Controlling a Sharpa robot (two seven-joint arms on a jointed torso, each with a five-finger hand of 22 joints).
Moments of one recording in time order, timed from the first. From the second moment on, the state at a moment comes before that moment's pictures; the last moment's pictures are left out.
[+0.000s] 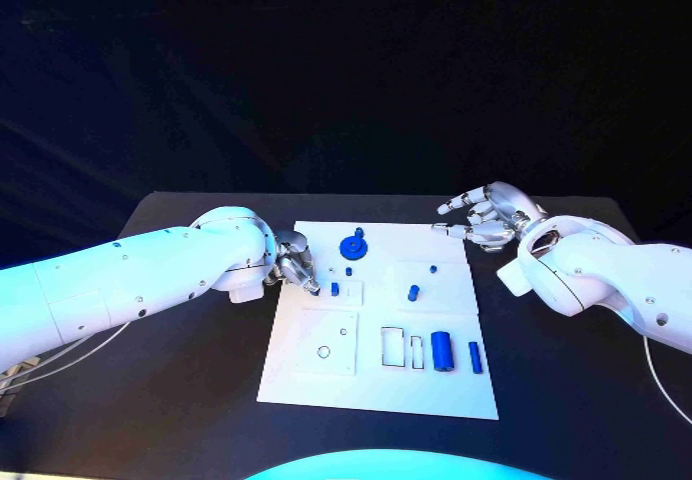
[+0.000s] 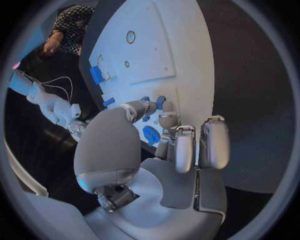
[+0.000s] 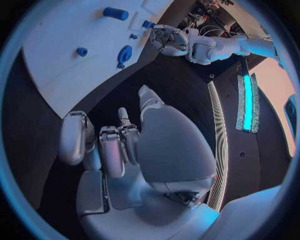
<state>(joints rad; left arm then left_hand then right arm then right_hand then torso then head) 1.23 -0.72 -0.06 1.40 -1.10 0.18 -0.50 1.18 -0.28 0.69 0.20 0.53 0.94 0.06 0.65 0.78 1.28 -0.02 1.13 0.80 1.47 -0.07 1.56 1.31 0.08 1.39 0.03 1.46 1.31 1.24 -0.92 -0.09 1.57 -0.82 -0.49 -0.06 1.43 -0.15 0.05 0.29 0.24 0.88 0.18 0.12 0.28 1.45 0.09 1.44 1.31 1.47 0.02 1.55 1.31 0.07 1.41 0.12 1.22 1.31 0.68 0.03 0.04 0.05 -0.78</state>
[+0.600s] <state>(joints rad) 1.23 -0.70 -0.06 1.38 -1.10 0.19 -0.50 1.18 -0.28 0.69 0.20 0.54 0.94 0.06 0.65 0.78 1.28 -0.02 1.13 0.81 1.47 -0.07 1.56 1.31 0.08 1.39 0.03 1.46 1.31 1.24 -0.92 -0.09 1.57 -0.82 -0.49 -0.06 1.43 -0.15 0.05 0.29 0.24 0.88 0.18 0.12 0.28 1.45 0.09 1.44 1.31 1.47 0.02 1.55 1.31 0.07 1.41 0.12 1.22 1.31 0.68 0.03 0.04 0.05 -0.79</state>
